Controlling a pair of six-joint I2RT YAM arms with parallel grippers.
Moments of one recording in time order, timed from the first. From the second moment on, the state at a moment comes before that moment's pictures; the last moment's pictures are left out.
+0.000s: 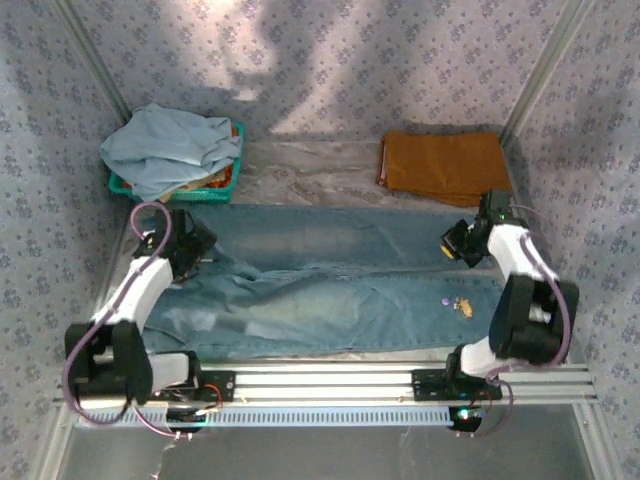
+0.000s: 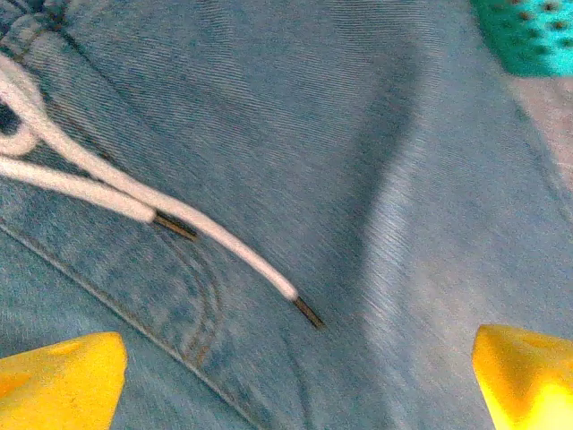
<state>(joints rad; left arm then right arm) -0.02 1.17 0.73 -0.51 -0.05 -0.87 -0.20 1.37 0.90 -0.70 -0.30 0.65</state>
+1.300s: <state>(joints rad) -0.42 1.26 0.75 -0.52 -0.20 -1.04 -0.26 1.58 1.04 -0.61 -0.26 0.70</state>
